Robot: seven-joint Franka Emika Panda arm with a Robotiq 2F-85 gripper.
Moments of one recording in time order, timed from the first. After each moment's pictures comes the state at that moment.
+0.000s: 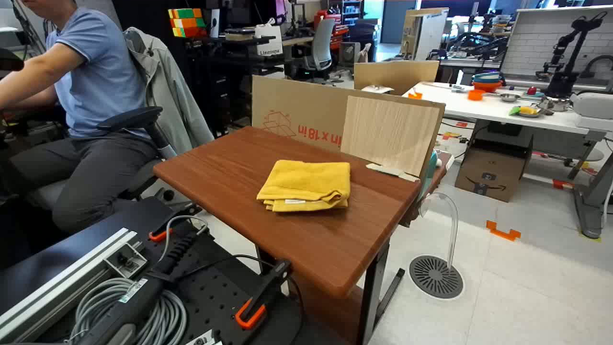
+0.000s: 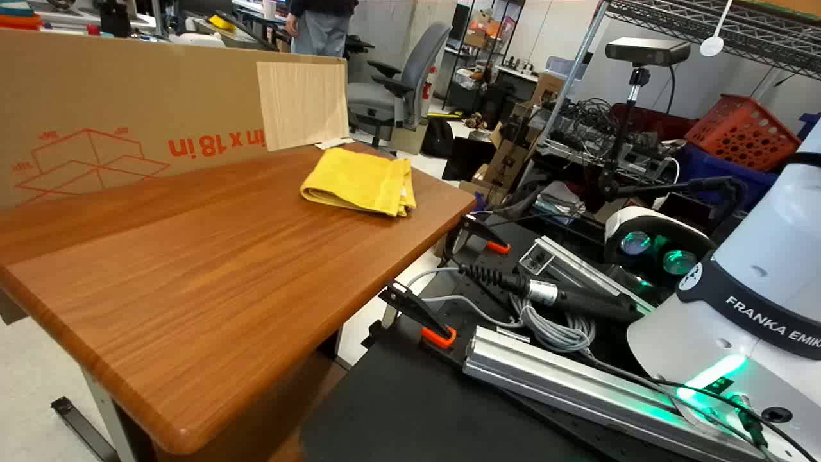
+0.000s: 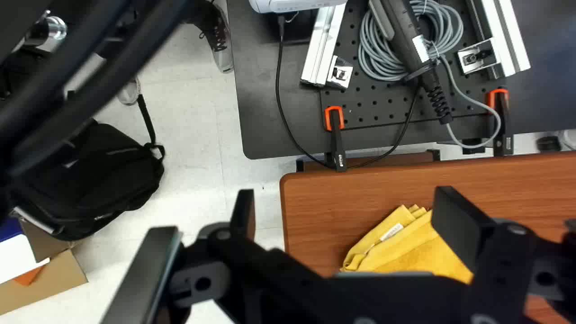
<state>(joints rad) -0.15 -0.42 -0.22 -2.23 -0.19 1.60 -0.26</state>
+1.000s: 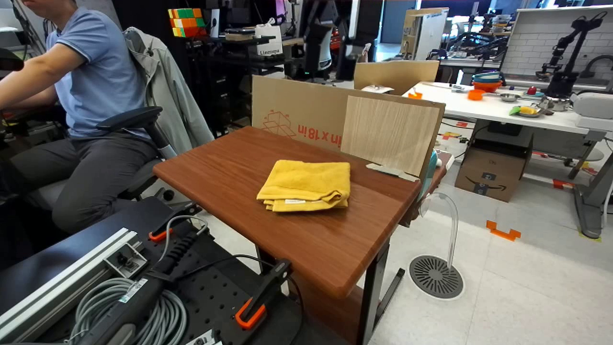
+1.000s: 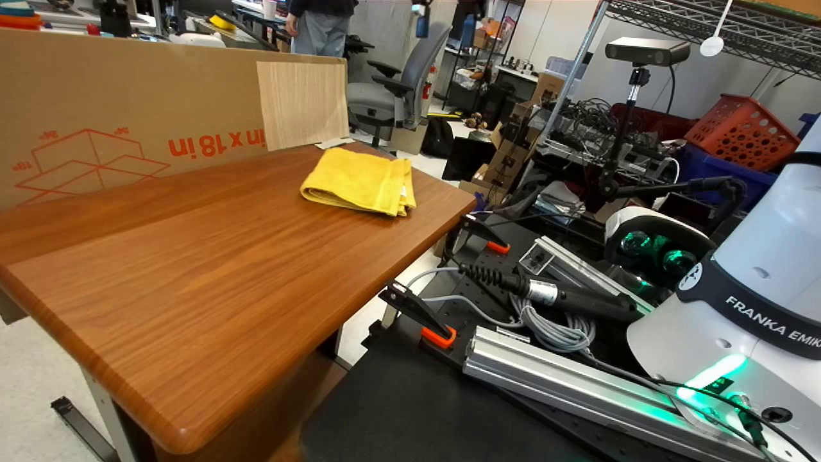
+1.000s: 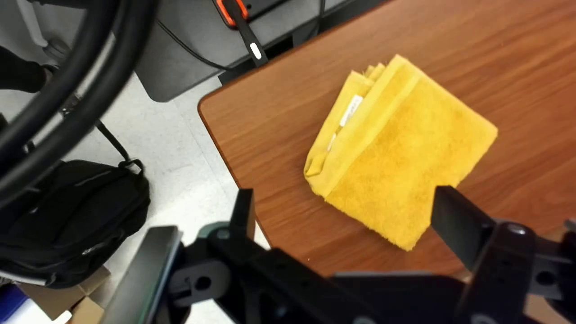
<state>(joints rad) -0.11 0.06 -0.10 -2.04 -0.01 1.90 0.25</state>
